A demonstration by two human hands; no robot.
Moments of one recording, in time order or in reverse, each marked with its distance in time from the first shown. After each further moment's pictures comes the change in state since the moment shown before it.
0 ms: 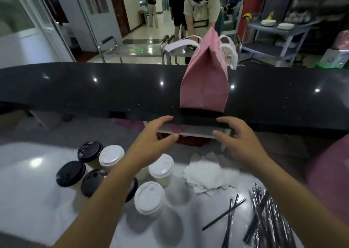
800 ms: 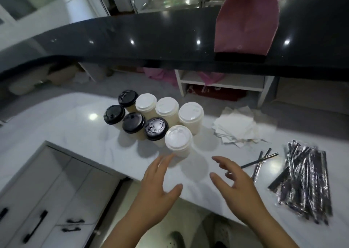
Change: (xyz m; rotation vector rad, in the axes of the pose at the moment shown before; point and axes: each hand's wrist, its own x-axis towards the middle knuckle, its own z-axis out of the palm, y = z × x) left_hand -0.235 -0.068 0.065 0.207 -0.008 -0.293; right_hand -0.191 0.072 0.098 0.150 -0.324 0.214
